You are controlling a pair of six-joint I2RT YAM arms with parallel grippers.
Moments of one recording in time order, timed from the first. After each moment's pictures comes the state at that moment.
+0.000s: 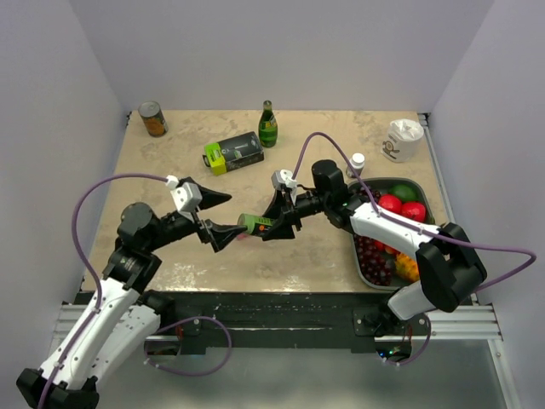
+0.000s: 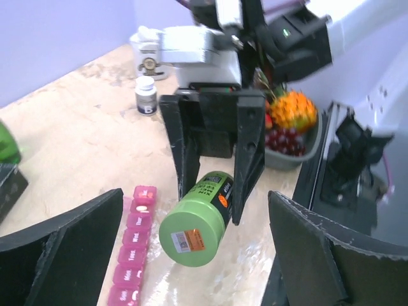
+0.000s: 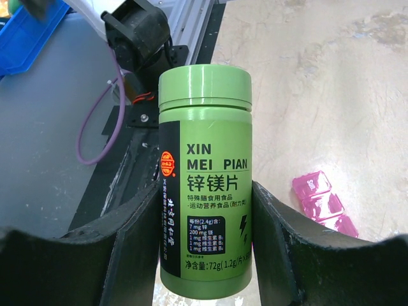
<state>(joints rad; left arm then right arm) -0.40 0.64 0.62 0.04 0.74 -0.07 0.64 1.49 0.91 0.20 -1.12 -0.11</state>
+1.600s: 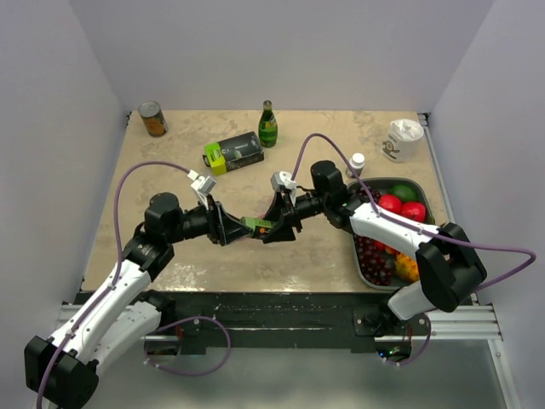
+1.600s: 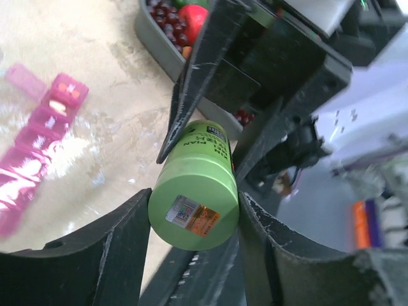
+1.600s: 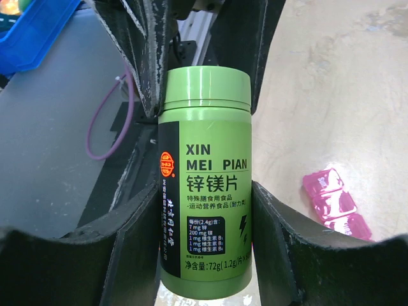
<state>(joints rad) -0.43 0.77 0.57 -0.06 0.67 -0.58 0.64 1.49 0.91 0.18 -1.12 -0.12</state>
